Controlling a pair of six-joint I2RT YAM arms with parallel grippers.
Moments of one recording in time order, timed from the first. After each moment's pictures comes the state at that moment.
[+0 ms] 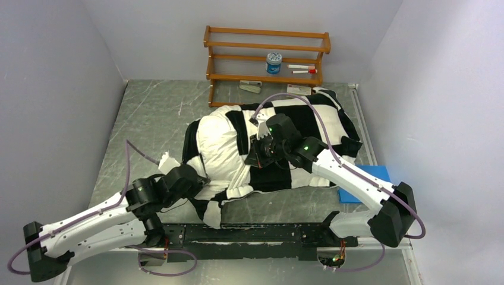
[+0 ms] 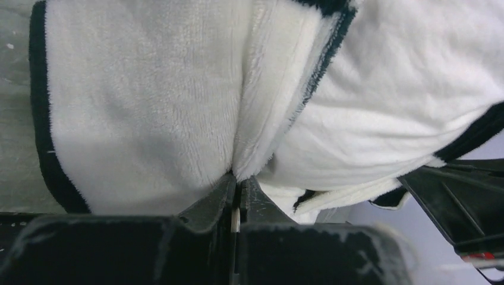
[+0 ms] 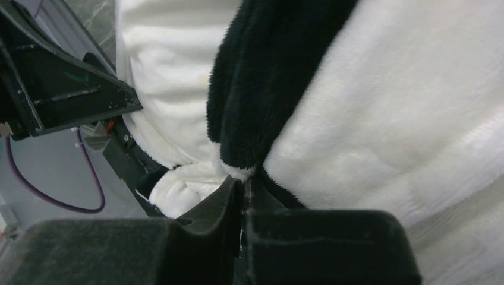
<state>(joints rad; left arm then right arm) -1.02 0.76 0.67 -0.77 -0.46 -1.61 0.78 1.28 1.05 -0.46 -0.28 0.33</state>
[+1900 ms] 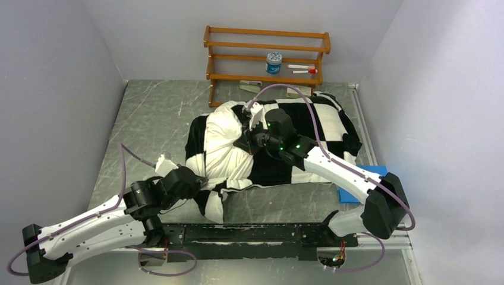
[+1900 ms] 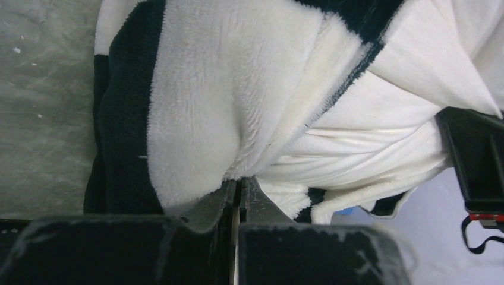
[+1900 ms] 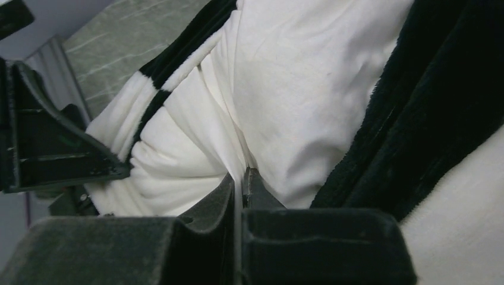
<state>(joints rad) -1.03 0.67 0.61 -0.75 -0.51 -1.68 0.76 1.37 1.03 -0.06 -0.27 0.11</state>
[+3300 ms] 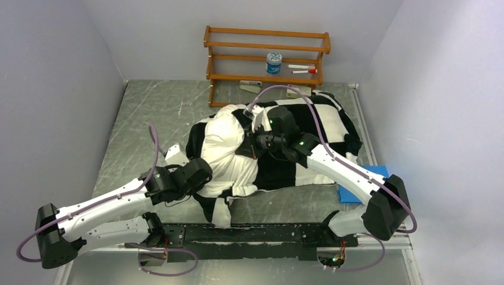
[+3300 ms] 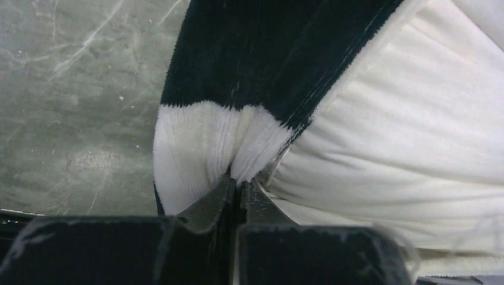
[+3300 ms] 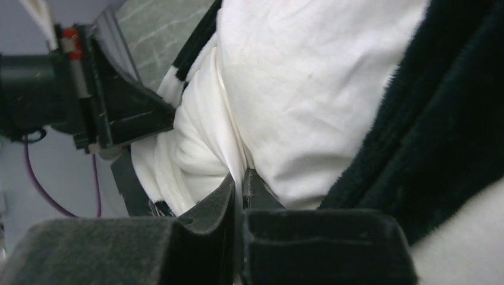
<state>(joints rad) -1.02 0.95 0.80 -0.95 -0.57 -1.46 0.71 1.35 1.07 -0.21 -0.45 0.22</state>
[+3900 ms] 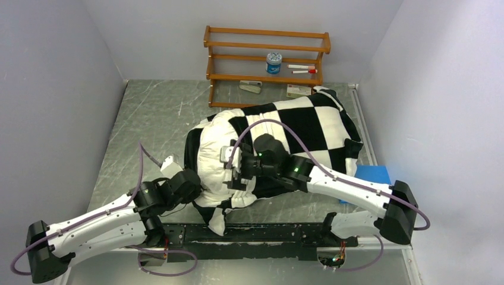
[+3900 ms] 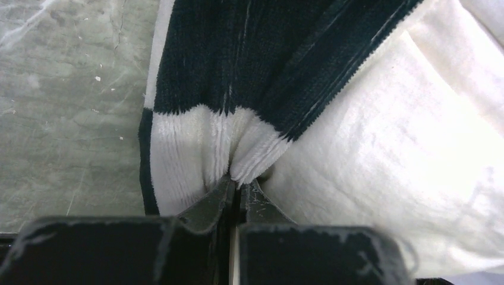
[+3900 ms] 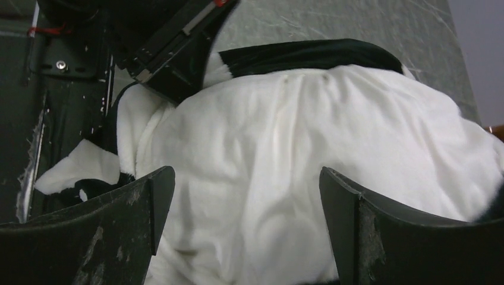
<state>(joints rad) -1.01 0.74 0.53 -0.74 -0.47 -1.45 1.03 1.23 0.95 -0.11 -0.30 -0.46</state>
